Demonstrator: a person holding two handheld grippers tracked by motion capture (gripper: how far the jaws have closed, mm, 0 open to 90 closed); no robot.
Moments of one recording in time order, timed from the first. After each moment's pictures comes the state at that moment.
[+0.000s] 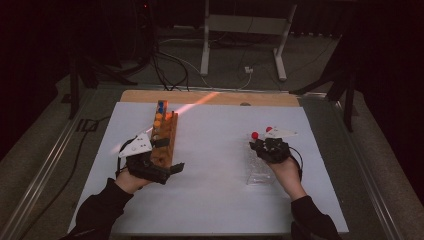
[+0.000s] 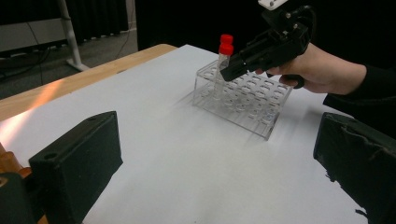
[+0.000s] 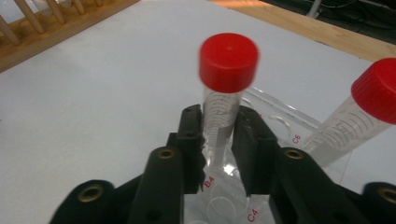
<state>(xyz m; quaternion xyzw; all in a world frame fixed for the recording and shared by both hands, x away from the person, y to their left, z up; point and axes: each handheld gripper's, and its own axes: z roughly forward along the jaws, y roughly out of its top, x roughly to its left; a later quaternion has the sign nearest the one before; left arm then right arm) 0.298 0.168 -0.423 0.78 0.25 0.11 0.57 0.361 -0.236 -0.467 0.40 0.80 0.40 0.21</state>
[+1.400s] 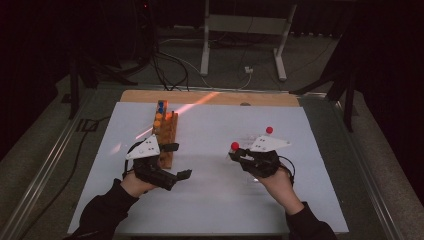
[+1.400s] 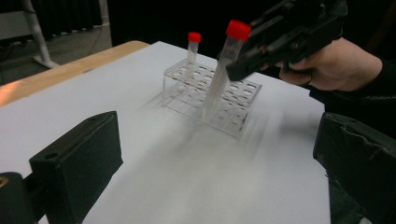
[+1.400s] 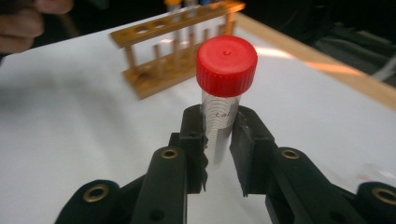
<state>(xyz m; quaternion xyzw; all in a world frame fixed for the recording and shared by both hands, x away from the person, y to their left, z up) 0.288 0.146 -0.419 0.79 0.22 0.07 0.57 0.299 -0.181 -0.419 0.27 0.83 0.47 0.16</state>
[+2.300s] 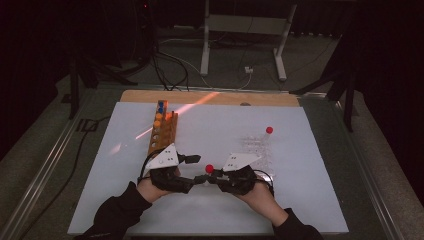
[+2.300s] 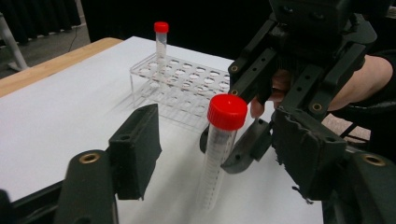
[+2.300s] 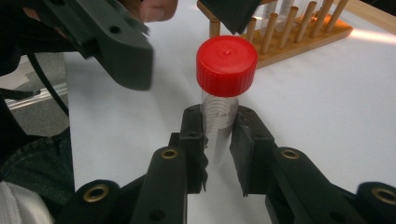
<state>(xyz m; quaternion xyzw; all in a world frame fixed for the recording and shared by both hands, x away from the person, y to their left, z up) 0.278 0.109 -0.431 0.81 0.17 0.07 0.56 0.274 -0.129 -0.440 0.20 0.86 0.45 0.08</state>
